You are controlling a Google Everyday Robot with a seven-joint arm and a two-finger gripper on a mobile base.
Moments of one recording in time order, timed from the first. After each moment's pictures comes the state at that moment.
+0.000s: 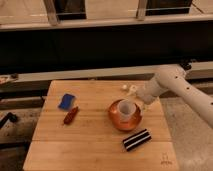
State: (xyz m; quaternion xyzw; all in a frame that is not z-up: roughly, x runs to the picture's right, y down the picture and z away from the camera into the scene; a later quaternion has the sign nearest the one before) arm 0.163 0.123 0.752 -0.21 -0.31 -0.28 0.88
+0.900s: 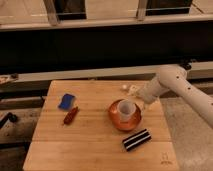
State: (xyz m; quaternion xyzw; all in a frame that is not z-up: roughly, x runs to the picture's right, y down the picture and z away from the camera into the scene) arm 0.165 0.120 0.755 -0.20 -0.32 -0.28 0.88
